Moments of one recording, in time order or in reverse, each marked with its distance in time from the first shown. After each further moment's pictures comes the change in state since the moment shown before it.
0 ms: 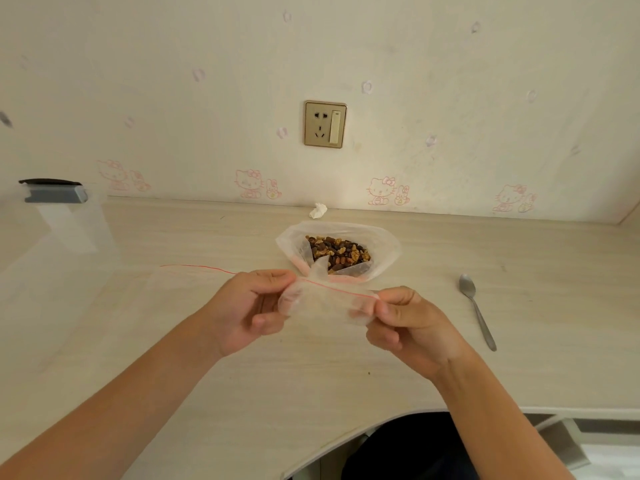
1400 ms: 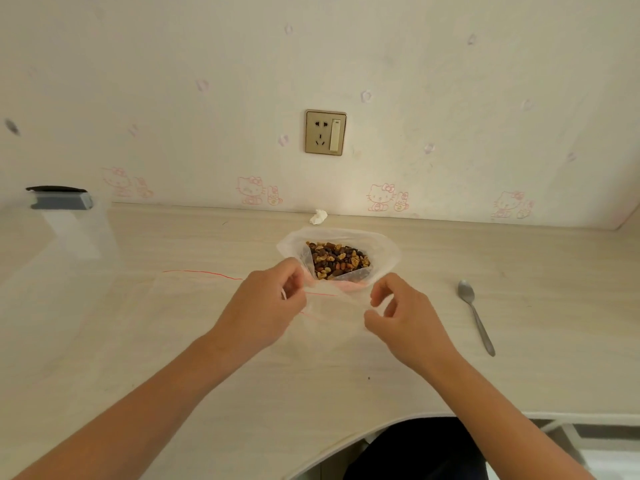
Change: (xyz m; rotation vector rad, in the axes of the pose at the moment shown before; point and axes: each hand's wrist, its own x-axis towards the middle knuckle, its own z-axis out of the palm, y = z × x) left_hand 0.006 -0.009 0.017 1.171 0.431 0.422; right_hand 0.002 0.000 0.009 -1.219 0.673 -0.003
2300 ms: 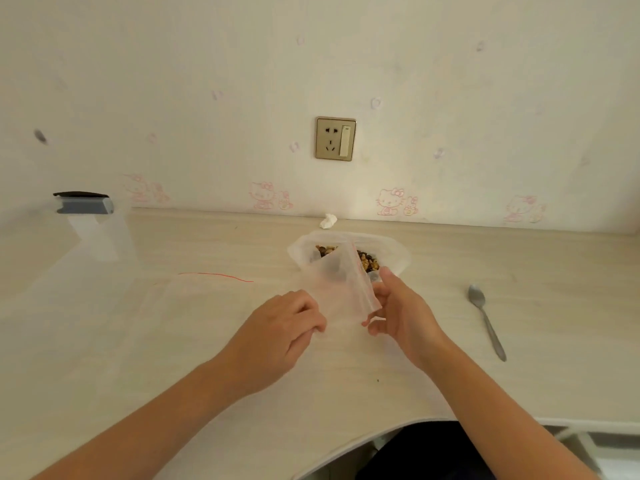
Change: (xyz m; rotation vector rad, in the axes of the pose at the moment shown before) left_hand -0.031 -0.023 0.009 0.319 -0.042 0.540; right_hand 0.026 0.003 0.015 0.936 -0.305 0.251
